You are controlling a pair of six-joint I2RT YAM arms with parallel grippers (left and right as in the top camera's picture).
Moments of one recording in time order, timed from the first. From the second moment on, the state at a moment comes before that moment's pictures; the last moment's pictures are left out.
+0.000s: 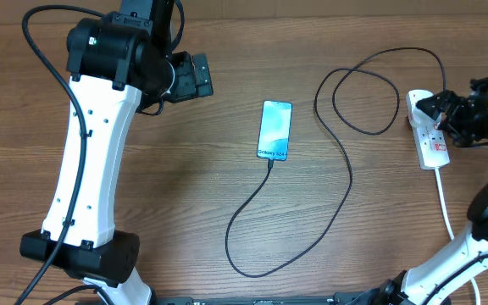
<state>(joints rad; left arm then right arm) -0.26 1.84 2.23 -1.58 0.05 -0.46 -0.58 2.07 1.50 -0.71 -0.66 -0.04</state>
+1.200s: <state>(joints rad) -0.26 1.84 2.23 -1.58 0.05 -0.46 -0.52 2.08 1.50 -0.67 -0.53 -0.01</state>
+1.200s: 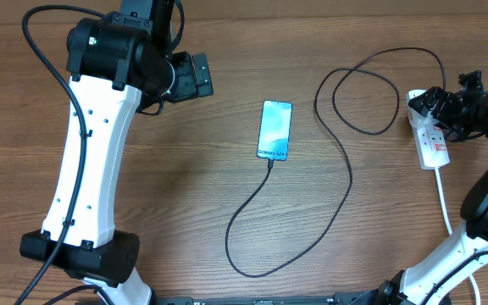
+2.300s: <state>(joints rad) -0.26 1.84 2.23 -1.58 0.05 -0.46 -0.52 2.08 1.50 -0.68 -0.49 -0.01</state>
